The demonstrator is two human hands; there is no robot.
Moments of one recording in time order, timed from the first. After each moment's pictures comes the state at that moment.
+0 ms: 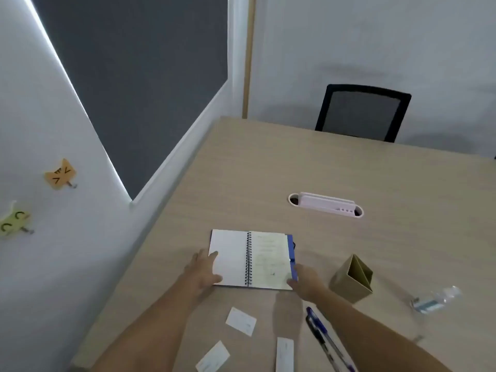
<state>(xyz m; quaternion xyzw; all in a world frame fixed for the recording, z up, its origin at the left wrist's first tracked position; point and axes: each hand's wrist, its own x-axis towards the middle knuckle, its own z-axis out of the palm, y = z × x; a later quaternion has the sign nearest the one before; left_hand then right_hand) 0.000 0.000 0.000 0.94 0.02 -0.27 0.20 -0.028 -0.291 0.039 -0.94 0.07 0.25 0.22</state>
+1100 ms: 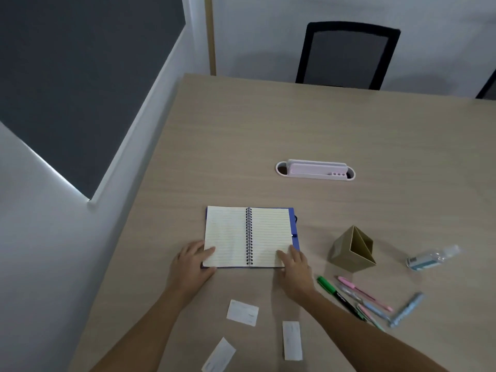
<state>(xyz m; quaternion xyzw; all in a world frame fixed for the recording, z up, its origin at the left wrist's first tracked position) 0.008 0.019 -0.048 0.96 -0.09 -0.08 0.23 -0.042 -0.262 -0.021 -0.96 0.12 0.20 0.18</state>
